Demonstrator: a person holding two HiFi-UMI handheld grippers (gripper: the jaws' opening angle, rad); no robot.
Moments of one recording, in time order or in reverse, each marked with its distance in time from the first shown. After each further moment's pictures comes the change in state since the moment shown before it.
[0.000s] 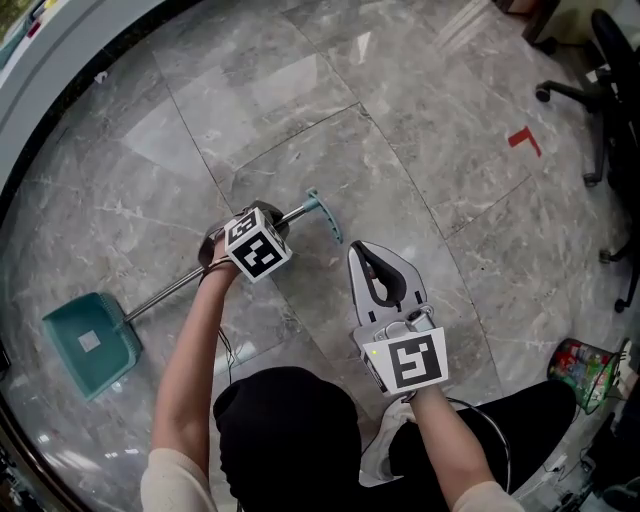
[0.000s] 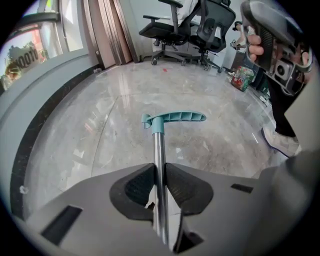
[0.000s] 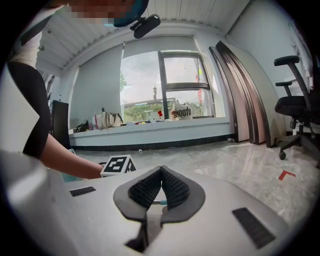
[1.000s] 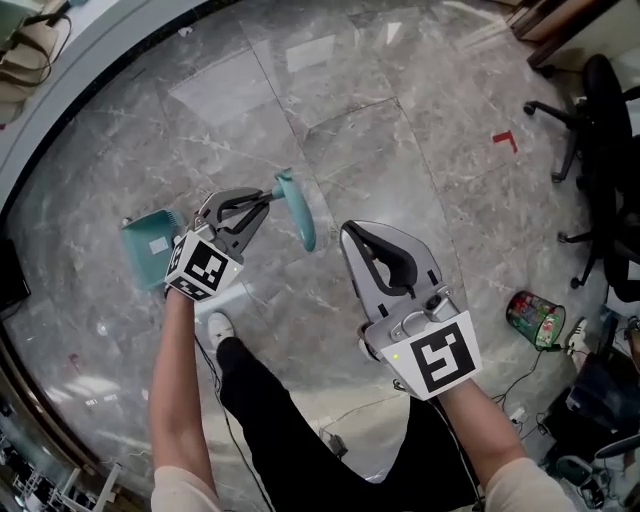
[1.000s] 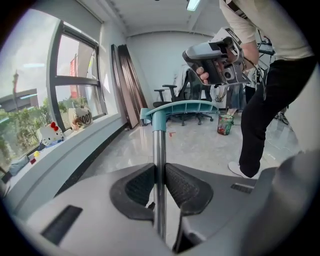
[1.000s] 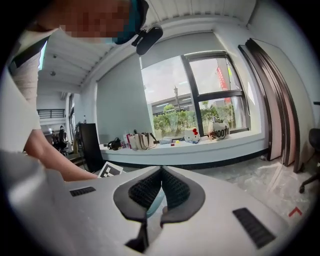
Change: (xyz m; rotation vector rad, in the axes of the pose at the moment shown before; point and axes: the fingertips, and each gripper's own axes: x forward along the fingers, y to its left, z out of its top) left arm -0.471 -0.028 -0.051 0.002 -0.567 0.171; right arm -0.084 0.237 0.371 0.059 -0.007 0.258
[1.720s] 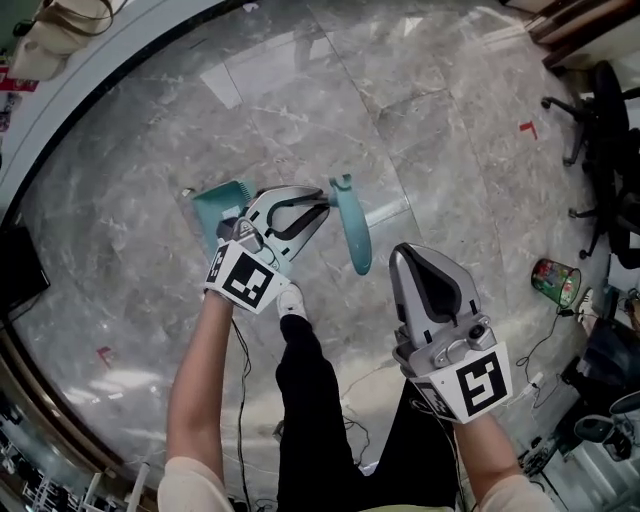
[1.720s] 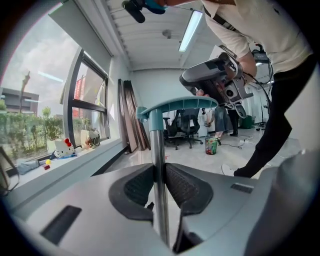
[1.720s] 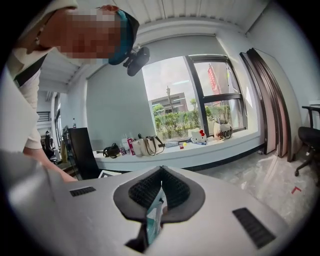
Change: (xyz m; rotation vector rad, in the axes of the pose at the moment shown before) left arm -0.251 0.032 -0.037 0.003 -0.332 -0.051; right arm 0.072 0.272 0.039 0.034 0.057 -0.118
